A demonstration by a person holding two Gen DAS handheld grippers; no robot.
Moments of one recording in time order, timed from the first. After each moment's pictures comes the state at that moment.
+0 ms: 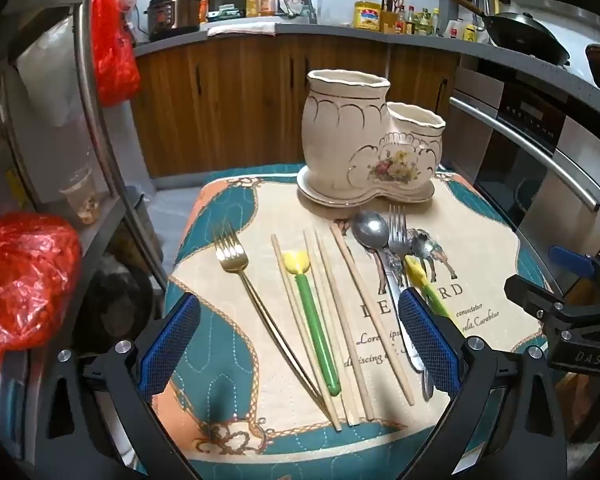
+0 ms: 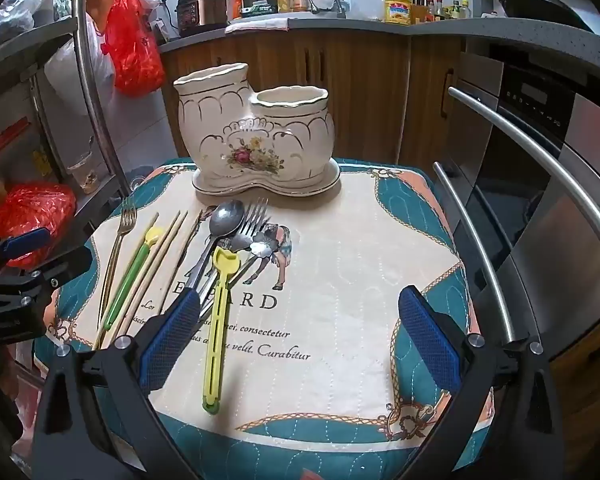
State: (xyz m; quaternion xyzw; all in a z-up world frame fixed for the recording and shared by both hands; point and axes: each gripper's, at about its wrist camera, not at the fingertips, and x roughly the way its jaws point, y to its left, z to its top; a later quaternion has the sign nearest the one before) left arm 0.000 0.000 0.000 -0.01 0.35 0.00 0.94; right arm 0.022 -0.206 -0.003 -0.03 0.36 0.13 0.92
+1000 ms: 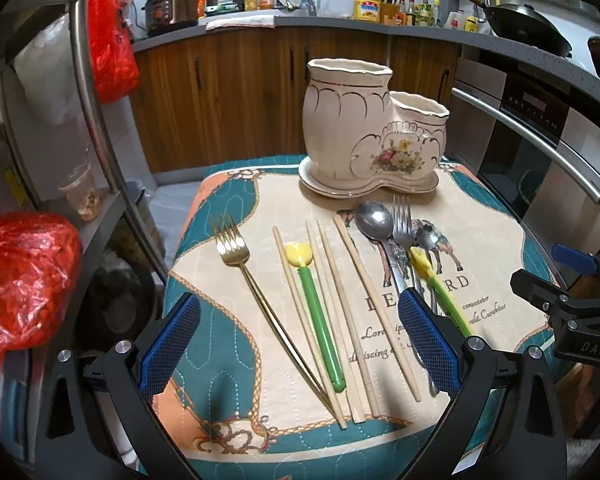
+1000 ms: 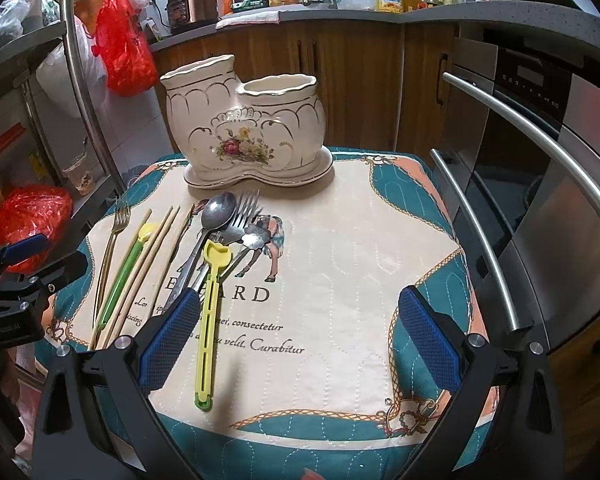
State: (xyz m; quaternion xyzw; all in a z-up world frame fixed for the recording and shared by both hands) left arm 0.003 0.000 -0.008 0.00 0.36 0.00 0.93; right arm 0.025 -0.212 -0.011 -0.01 0.37 0.12 0.92
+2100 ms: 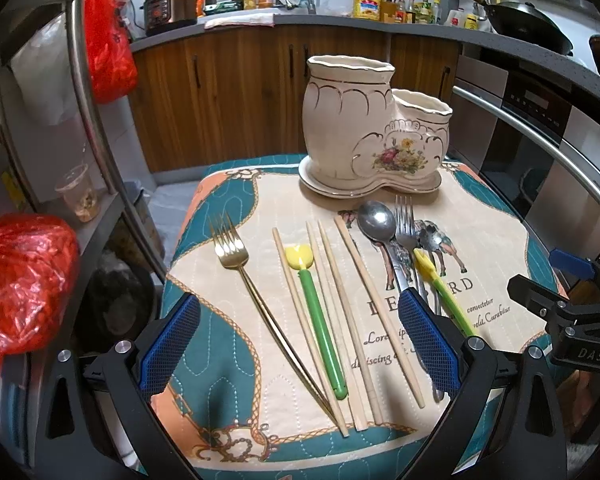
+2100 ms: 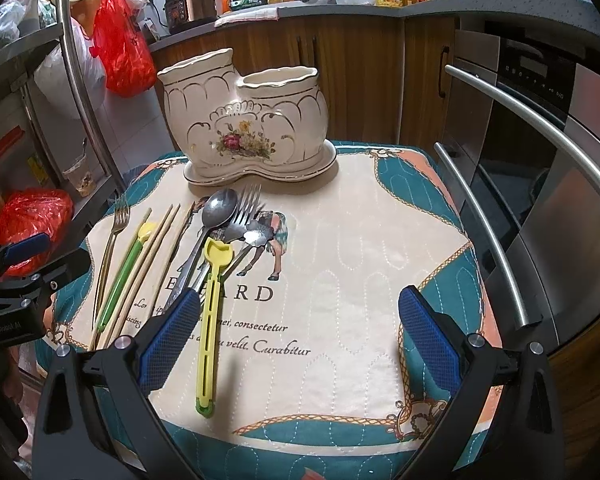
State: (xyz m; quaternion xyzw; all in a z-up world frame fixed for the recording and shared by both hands) left arm 0.009 0.001 -0.010 0.00 0.37 0.00 0.93; right arm 0.029 -0.211 -0.018 0.00 0.38 0.13 0.92
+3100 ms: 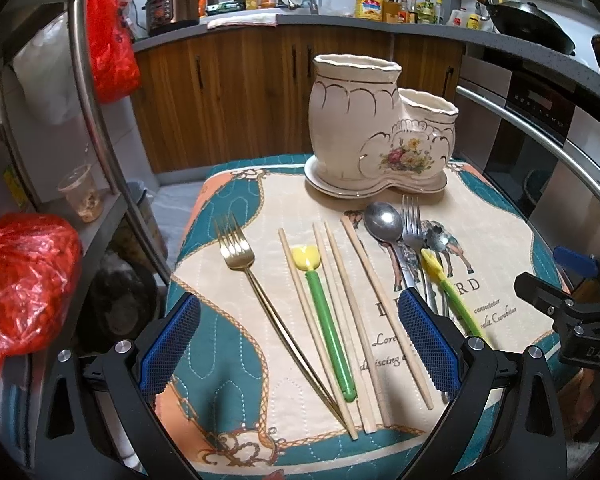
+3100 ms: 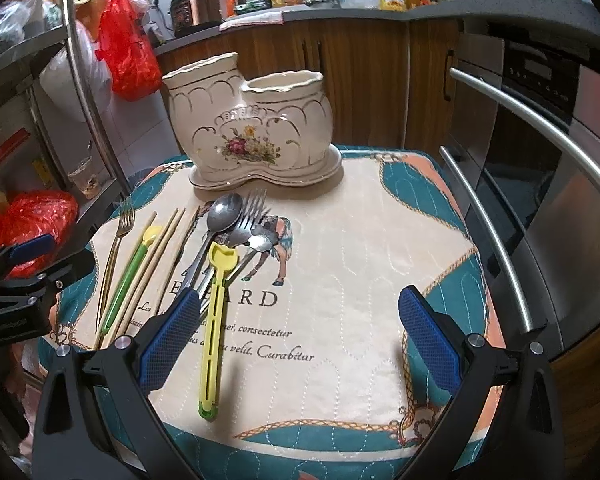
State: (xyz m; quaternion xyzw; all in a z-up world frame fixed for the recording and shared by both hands) left arm 0.013 0.006 -0.012 0.01 0.37 0.01 0.93; right arm 0.028 -0.206 -0.015 -0.01 0.36 0.13 0.92
